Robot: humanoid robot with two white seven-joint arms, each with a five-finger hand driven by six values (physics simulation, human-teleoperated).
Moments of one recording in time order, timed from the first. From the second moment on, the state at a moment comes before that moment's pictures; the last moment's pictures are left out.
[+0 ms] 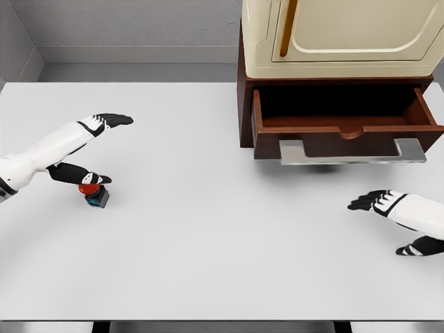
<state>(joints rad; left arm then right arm) -0.19 0.71 -0.18 -1.55 -0.06 -0.61 -0.45 0.27 -0.91 -0.13 -1.76 0.18 -0.61 0.61</state>
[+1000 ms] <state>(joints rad) 0.13 0.74 -0.14 -1.52 0.35 -0.61 -0.26 0.29 -0.94 -0.25 -1.76 0.17 -0.61 0.61</state>
